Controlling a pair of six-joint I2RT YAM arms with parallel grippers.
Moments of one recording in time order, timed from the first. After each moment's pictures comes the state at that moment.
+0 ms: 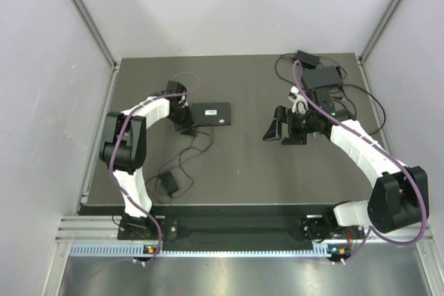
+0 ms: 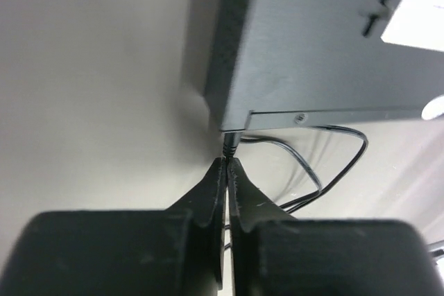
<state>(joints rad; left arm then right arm) -0.21 1.92 1.28 -0.59 0.24 -0.53 0.28 1.32 0.98 -0.62 -0.57 0.40</state>
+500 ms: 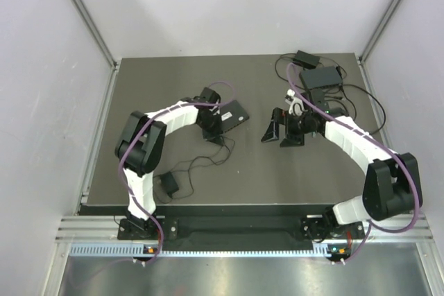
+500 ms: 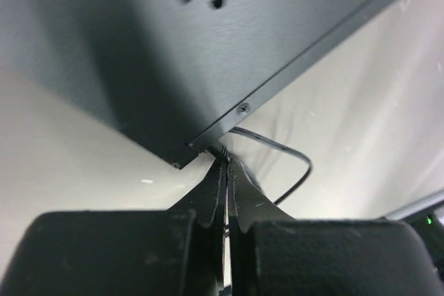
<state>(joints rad) -0.48 1.97 1.33 -0.57 0.28 -0.61 0.28 1.41 0.97 -0.58 -0.57 0.39</state>
